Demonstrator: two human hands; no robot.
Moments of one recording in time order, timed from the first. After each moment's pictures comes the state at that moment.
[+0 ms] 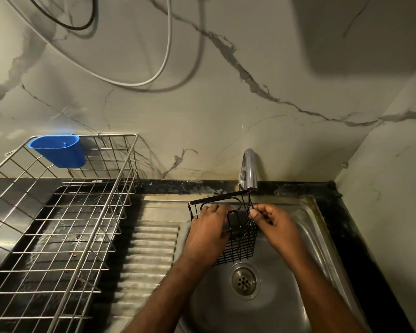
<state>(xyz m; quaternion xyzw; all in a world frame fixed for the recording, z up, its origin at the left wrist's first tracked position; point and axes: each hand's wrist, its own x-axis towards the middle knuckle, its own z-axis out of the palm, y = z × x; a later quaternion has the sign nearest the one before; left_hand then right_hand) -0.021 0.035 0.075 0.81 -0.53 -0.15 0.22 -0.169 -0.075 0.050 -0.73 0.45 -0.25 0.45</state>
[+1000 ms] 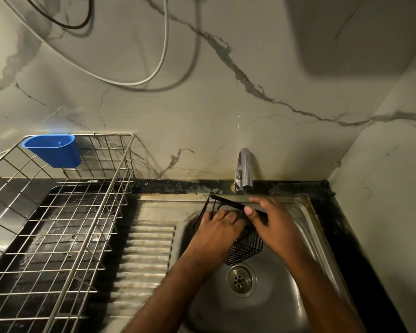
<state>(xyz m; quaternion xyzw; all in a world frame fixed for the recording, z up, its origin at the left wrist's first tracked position) -0.038 0.036 0.076 0.72 -0.69 -0.03 0.04 -0.172 -0.073 0.065 -0.83 0.43 -0.21 0.29</state>
